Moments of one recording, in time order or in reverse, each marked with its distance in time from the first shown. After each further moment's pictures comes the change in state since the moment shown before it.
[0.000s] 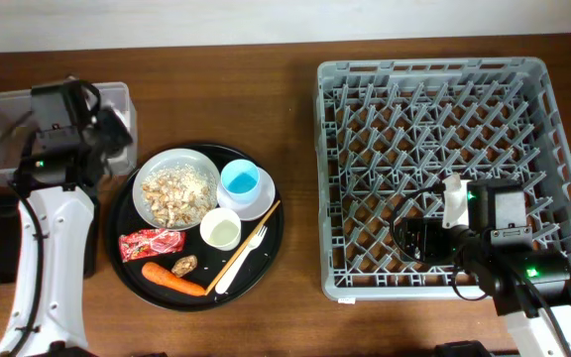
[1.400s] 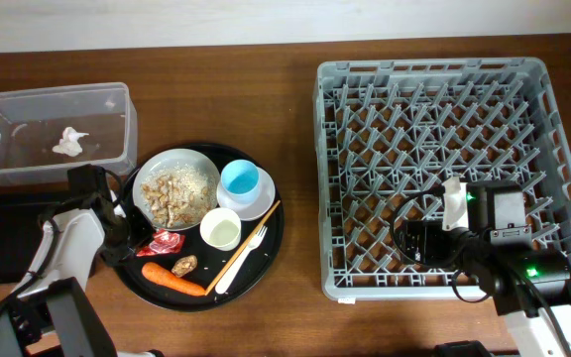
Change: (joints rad) left arm 0.140 0.117 -0.441 -0.133 0.198 -0.048; right arm 0.000 0.001 0.002 -0.028 0.000 0.001
